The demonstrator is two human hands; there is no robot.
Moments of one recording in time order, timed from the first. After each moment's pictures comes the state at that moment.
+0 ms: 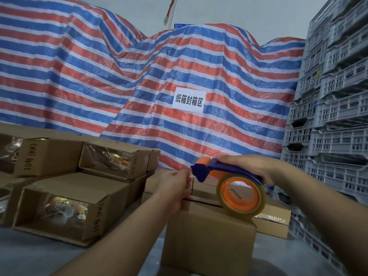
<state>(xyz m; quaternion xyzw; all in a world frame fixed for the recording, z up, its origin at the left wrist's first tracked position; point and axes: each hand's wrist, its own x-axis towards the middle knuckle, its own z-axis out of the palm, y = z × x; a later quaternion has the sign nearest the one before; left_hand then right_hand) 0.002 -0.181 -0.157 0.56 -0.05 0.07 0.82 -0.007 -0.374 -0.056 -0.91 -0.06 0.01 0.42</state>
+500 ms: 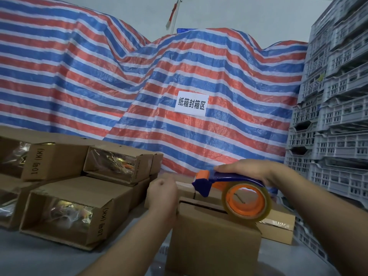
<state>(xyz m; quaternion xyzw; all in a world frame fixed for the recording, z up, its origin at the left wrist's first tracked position) 0.001 -0.172 -0.173 0.51 0.06 0.18 0.84 0.003 -0.367 -0.050 -0.94 -0.10 0.06 0.31</state>
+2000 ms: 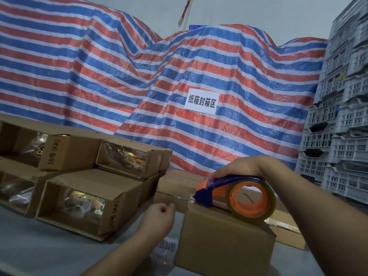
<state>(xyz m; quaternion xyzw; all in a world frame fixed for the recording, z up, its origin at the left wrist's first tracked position) 0.028 -0.131 -0.250 0.78 0.01 0.13 0.61 0.036 -0.333 -0.051 -0.98 -0.10 0.09 0.14</state>
